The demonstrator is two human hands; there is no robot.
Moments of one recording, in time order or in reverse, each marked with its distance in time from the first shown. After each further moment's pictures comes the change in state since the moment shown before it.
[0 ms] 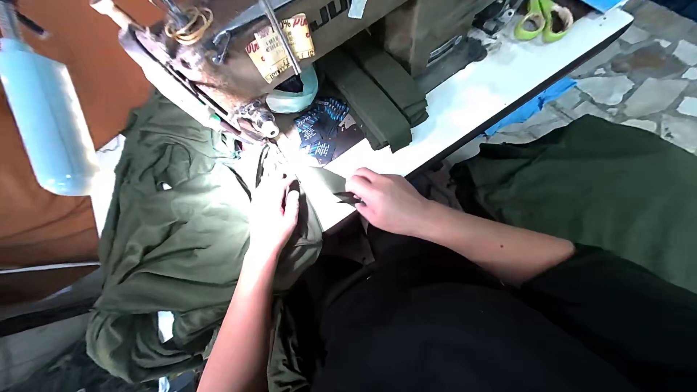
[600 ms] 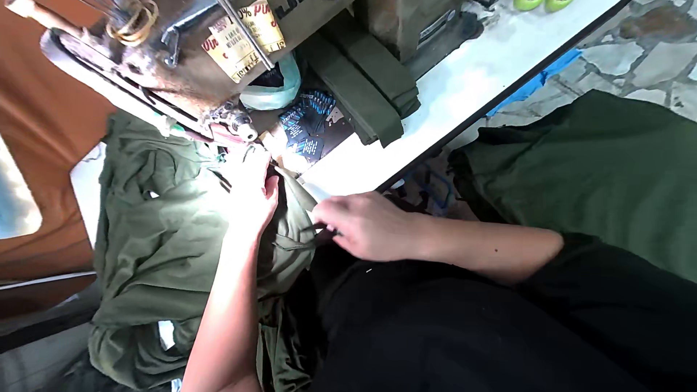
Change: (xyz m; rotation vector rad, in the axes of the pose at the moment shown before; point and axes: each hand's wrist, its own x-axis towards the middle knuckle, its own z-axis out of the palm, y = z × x) left_hand 0.044 -0.011 -0.009 0.085 -0.074 0.072; right_hand 0.001 -0.028 0.001 0.214 0.054 -0.200
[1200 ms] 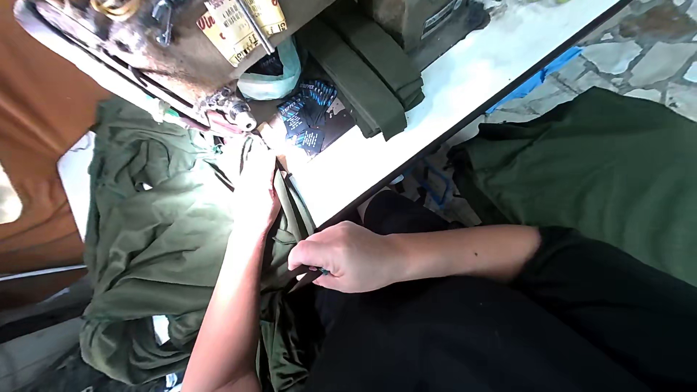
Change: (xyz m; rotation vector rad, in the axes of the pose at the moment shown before) left_hand -0.011 0.010 0.009 0.104 -0.001 -0.005; right_hand 0.000 -0.026 0.028 0.413 -0.047 -0.114
